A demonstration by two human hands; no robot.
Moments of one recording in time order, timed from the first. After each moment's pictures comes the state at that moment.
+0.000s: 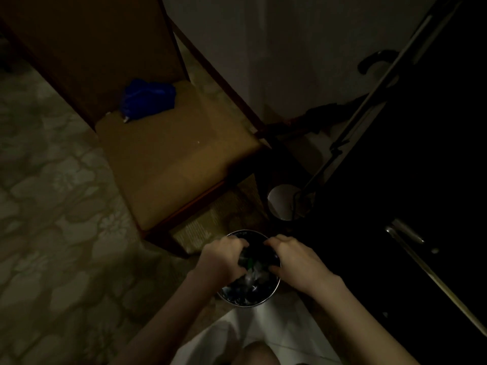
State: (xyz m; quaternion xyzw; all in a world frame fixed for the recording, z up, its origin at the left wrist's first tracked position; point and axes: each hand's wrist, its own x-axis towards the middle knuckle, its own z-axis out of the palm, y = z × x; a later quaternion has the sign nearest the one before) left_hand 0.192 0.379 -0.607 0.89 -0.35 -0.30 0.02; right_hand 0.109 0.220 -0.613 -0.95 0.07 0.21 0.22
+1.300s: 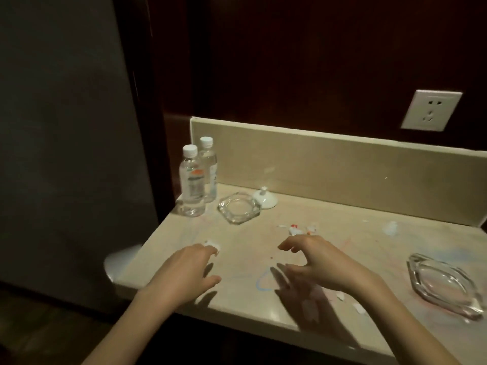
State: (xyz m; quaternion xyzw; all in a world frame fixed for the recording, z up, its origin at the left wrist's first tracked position) left_hand 0.094 0.118 -0.026 0.71 -0.69 -0.08 0.10; right_hand -0.150 0.027 -0.006 -0.90 0.41 -0.07 0.14
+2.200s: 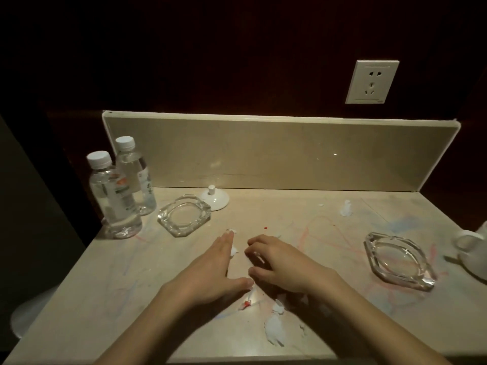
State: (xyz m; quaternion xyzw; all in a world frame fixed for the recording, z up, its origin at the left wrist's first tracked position) left_hand 0.014 0.012 -0.062 0.60 -0.76 -0.23 0.10; right_hand -0.167 -0.021 -0.051 -0.89 0.43 -0.07 0.14
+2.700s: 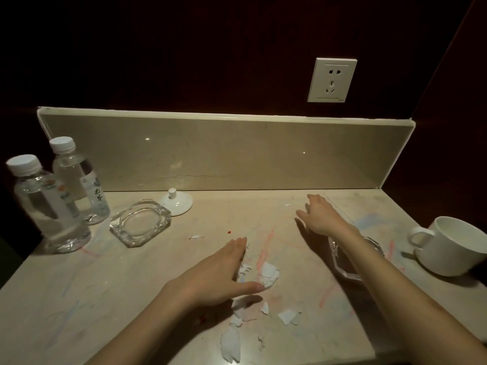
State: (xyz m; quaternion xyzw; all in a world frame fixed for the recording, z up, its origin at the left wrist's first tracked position) left_hand -0.054 -0.020 -0.064 0.51 -0.82 -0.26 0.05; right_hand -0.320 -0.146 -0.068 -0.67 0.72 -0.08 0.15
